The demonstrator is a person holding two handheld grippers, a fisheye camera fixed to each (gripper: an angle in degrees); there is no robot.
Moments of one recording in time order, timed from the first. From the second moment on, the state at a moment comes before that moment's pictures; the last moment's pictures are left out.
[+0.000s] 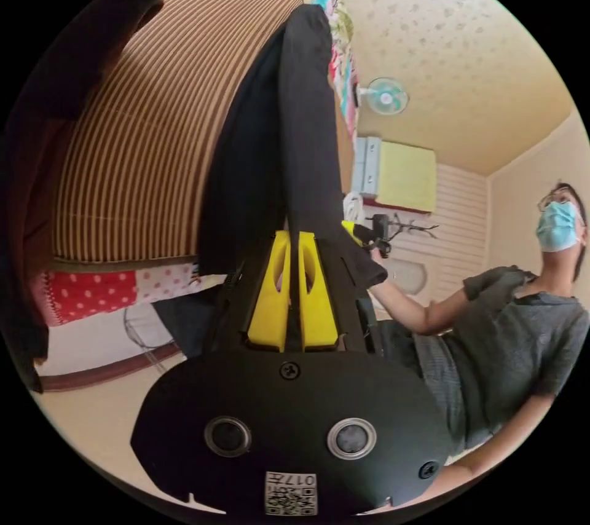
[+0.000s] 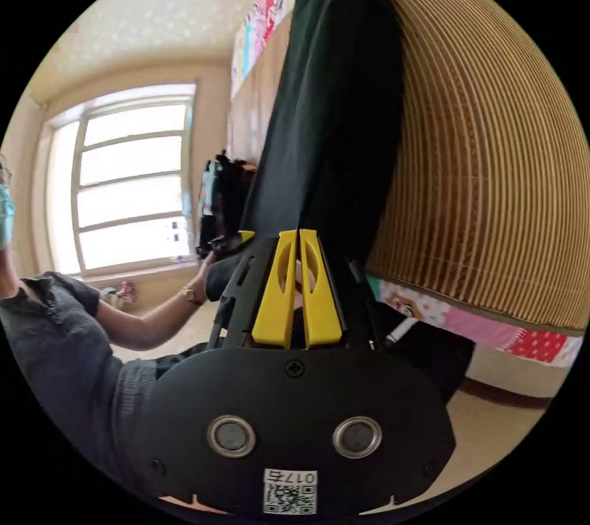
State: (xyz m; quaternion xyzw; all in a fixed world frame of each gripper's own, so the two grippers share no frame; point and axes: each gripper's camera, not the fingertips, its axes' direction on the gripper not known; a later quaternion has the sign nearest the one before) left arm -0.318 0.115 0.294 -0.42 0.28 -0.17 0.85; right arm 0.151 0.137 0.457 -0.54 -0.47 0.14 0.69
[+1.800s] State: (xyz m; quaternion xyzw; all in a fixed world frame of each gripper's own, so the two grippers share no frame) left arm -0.226 0.086 0.436 -0.42 0.32 -0.09 0.85; right arm 0.270 0.183 0.596 -0.51 -0.51 0.19 0.66
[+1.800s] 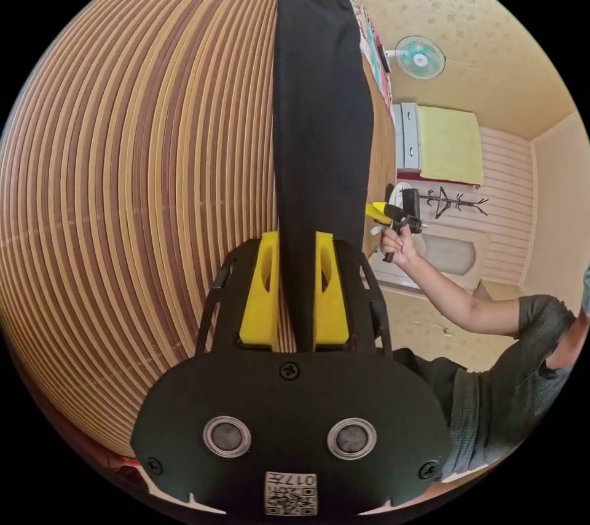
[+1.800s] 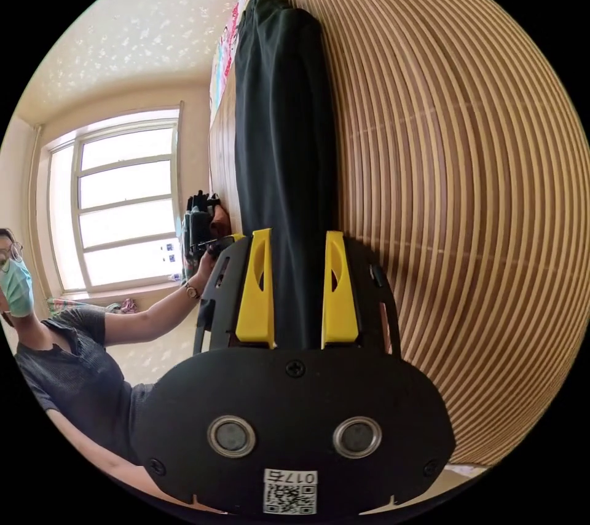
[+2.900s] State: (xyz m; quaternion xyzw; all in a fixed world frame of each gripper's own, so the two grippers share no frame) left arm -0.076 -0.018 0.036 0.01 0.56 0.01 0.83; right arm 0.459 -0.068 0.253 -0.11 -0.78 0.06 0.62
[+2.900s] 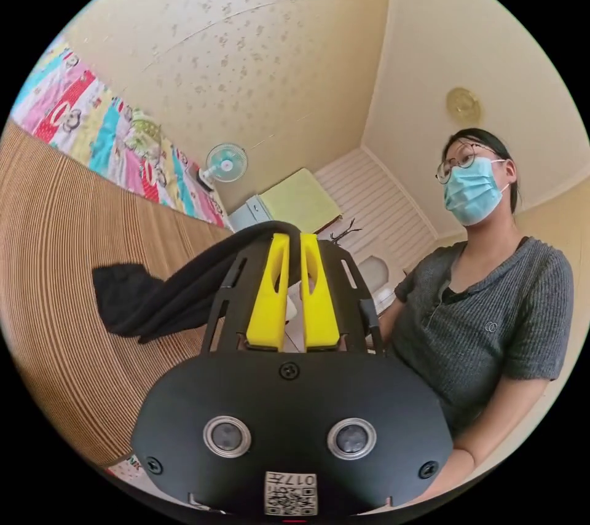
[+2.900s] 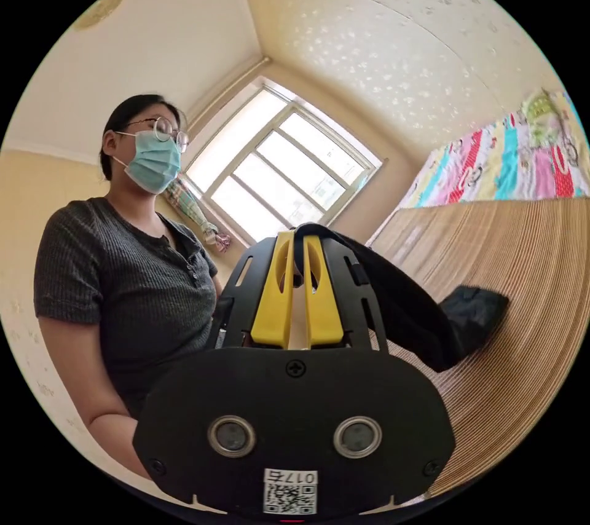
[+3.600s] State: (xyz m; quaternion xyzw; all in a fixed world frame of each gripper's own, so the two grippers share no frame) left arm -0.016 -0.120 0.258 -0.19 0.31 -0.02 0.93; right arm 0.392 -0.144 0.382 -0.29 -0.50 0.04 0.81
